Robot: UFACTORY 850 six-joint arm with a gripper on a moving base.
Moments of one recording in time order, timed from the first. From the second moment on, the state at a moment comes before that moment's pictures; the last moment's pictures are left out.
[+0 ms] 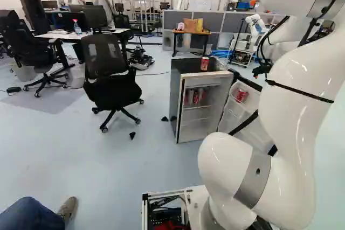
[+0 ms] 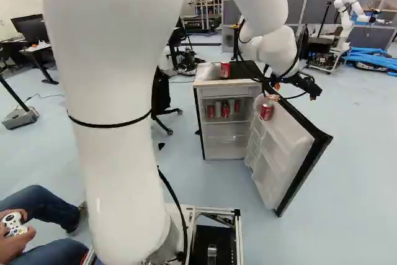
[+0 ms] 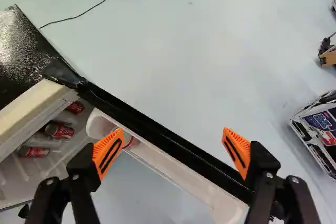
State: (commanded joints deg) arm -46.3 -18.4 -63.4 -3.3 -2.5 0.0
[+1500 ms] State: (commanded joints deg) arm -53.9 -32.9 -82.1 22.5 -20.2 0.0
